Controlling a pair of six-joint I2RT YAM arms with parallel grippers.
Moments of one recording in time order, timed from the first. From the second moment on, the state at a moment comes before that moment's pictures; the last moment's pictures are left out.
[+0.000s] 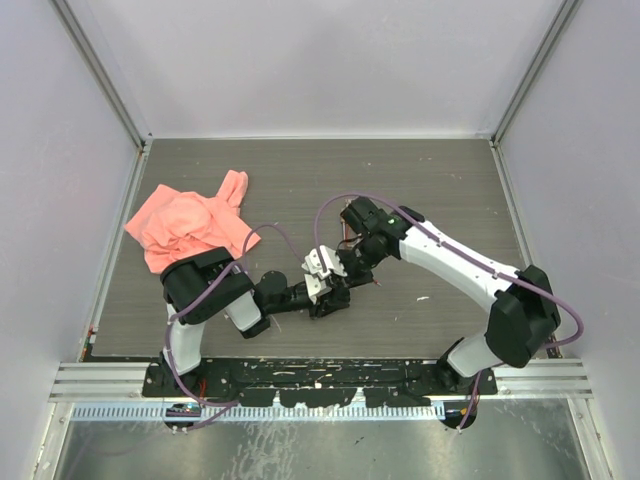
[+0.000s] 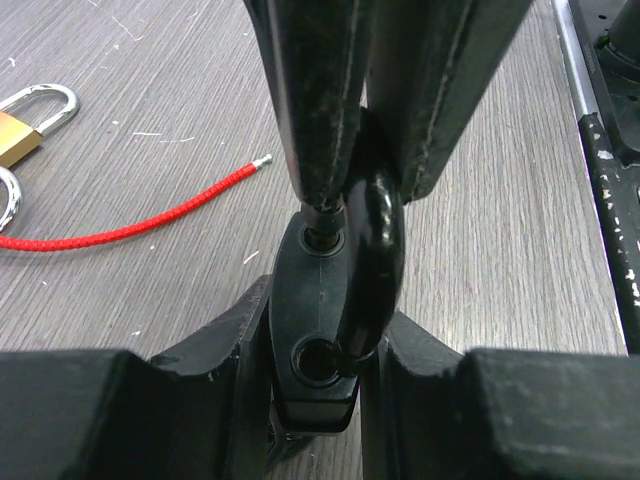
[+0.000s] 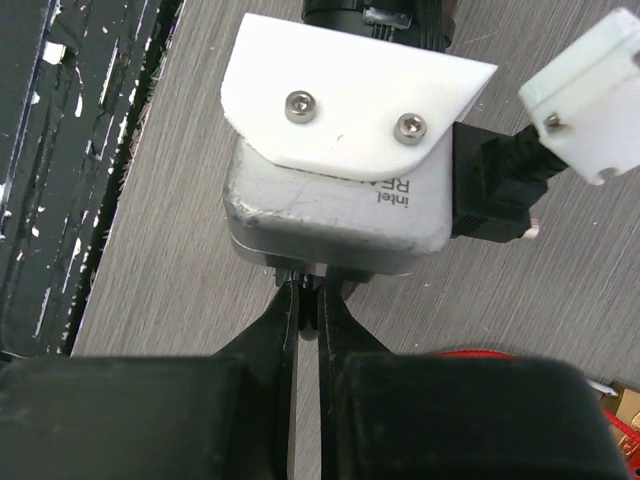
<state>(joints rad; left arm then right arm) -0.90 1.97 0.42 1.45 0.47 0.04 0.72 1.49 1.20 -0.97 -0.62 -1.15</state>
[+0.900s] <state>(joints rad) -0.91 1.97 0.41 1.46 0.45 0.10 0.74 1.36 1.00 -0.75 -0.55 -1.01</state>
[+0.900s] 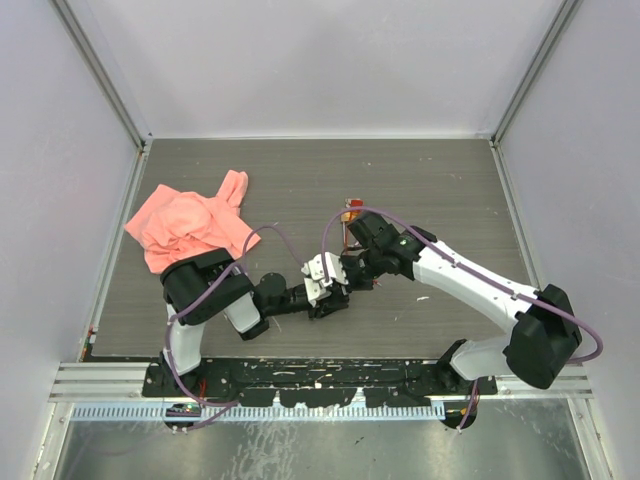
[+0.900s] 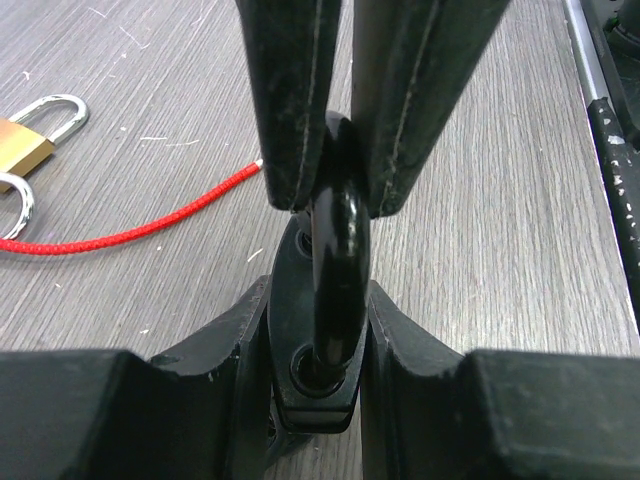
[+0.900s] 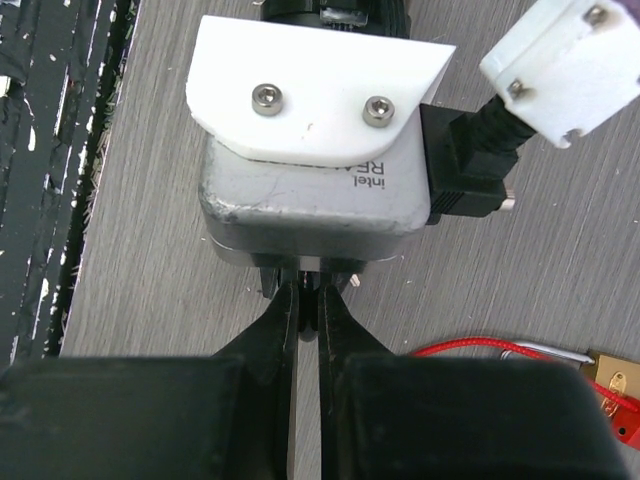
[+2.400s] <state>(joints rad) -0.85 1.86 0.33 1.35 0.47 0.06 0.33 1.38 1.02 -0.79 -0.84 -0.86</state>
